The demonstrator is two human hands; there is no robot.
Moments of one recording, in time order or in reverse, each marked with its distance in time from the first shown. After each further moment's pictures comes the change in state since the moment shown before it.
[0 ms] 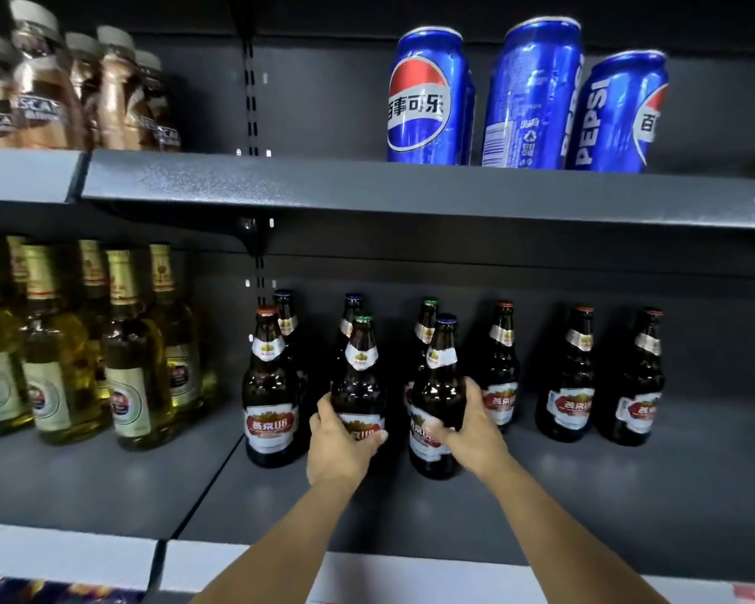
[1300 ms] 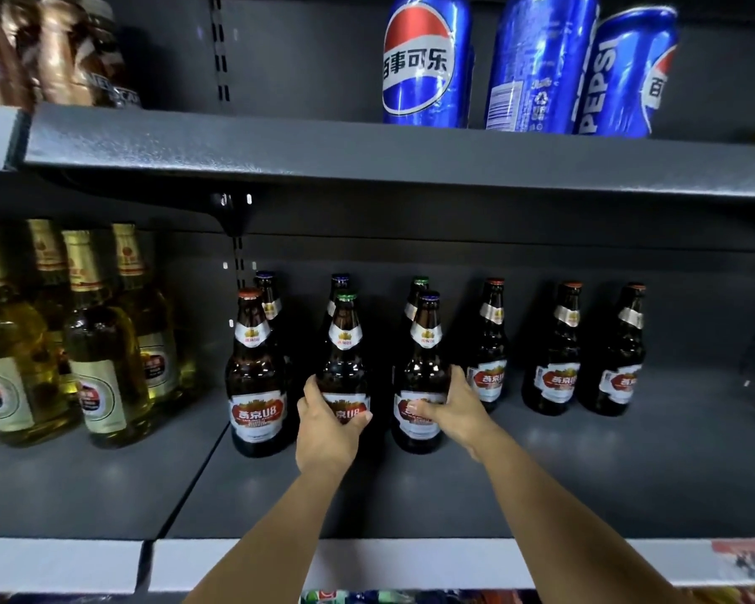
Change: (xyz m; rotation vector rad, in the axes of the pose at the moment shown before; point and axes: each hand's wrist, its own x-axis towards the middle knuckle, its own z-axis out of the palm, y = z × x) left_hand 0.011 -0.009 0.000 0.030 -0.006 0.043; right_hand 0.014 -0.004 0.009 0.170 -0.055 0.123
